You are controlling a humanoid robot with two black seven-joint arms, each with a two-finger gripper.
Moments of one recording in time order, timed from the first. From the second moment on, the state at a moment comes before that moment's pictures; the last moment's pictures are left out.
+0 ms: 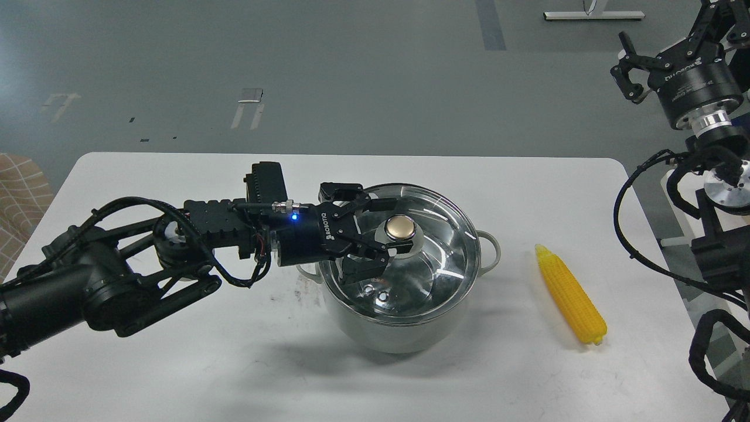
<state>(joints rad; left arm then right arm) -0.69 0.52 -0.49 -1.41 2.18 0.05 -0.49 0.78 -0.21 1.54 0.67 -0.45 0.49 0.02</state>
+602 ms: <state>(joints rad) -0.68 0.52 -0.49 -1.41 2.18 0.05 -0.49 0.77 -0.21 1.54 0.67 -0.45 0.49 0.02</state>
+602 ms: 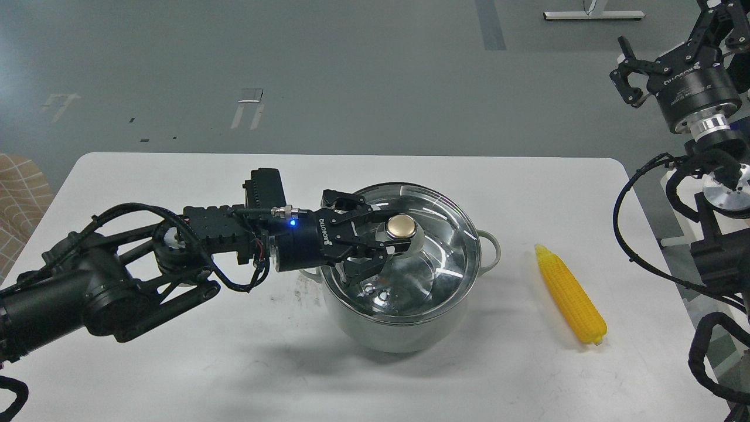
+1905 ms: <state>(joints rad) -0.12 1.07 -0.69 -1.15 1.70 0.46 -0.49 0.73 -0.21 1.54 0.67 -0.45 0.49 0.02</state>
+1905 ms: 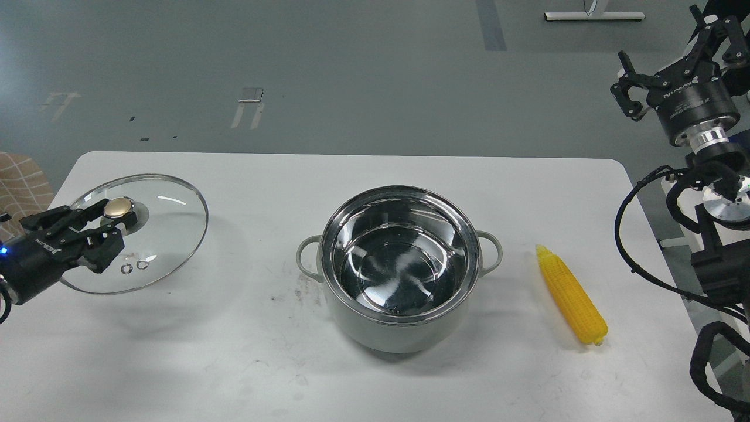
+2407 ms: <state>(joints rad) -0.04 0.94 -0.68 -1.00 1.70 0.49 -0.49 0.73 -0.21 1.54 0.68 -0.45 0.49 0.02</state>
